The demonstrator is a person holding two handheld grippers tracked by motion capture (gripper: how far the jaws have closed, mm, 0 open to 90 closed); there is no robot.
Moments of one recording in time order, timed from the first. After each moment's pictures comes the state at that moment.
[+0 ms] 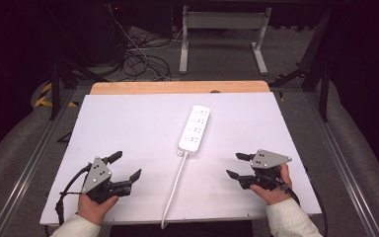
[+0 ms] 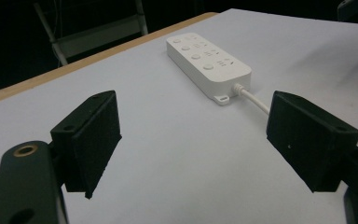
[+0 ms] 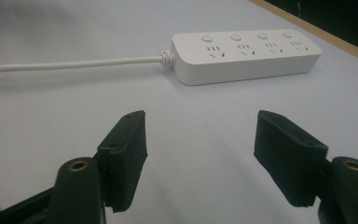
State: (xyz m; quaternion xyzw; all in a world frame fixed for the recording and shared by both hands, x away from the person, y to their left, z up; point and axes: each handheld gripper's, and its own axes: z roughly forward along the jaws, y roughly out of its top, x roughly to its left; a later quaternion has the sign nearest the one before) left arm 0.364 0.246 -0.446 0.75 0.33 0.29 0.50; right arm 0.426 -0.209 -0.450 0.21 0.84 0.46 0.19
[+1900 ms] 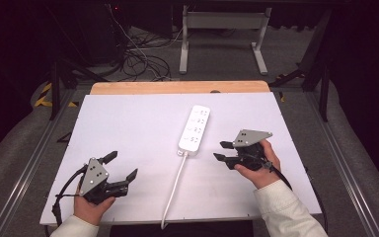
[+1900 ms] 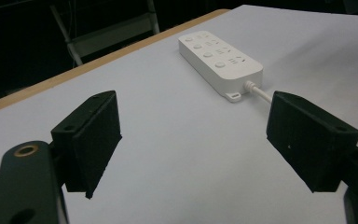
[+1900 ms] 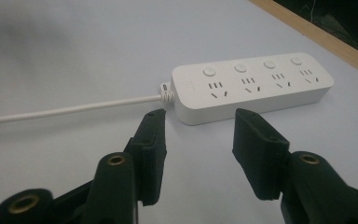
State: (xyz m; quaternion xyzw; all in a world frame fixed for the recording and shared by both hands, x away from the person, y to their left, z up) left arm 0.357 0.249 -0.440 0.75 0.33 0.32 0.48; right arm 0.459 -0.164 -0.409 0.21 0.86 0.43 0.17
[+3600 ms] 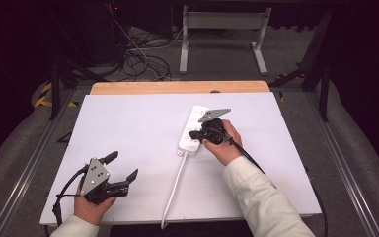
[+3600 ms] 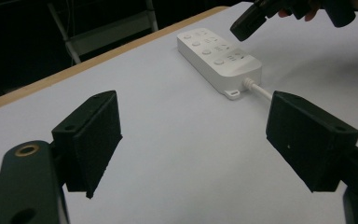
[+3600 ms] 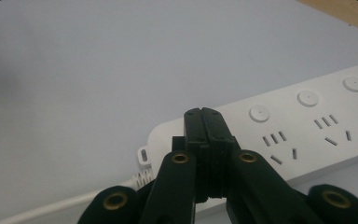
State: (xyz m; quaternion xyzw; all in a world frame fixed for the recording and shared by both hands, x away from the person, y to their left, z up) left arm 0.358 0.248 -0.442 0.75 0.33 0.31 0.48; right arm 0.542 -0.084 -0.435 0.26 0.86 0.42 0.10
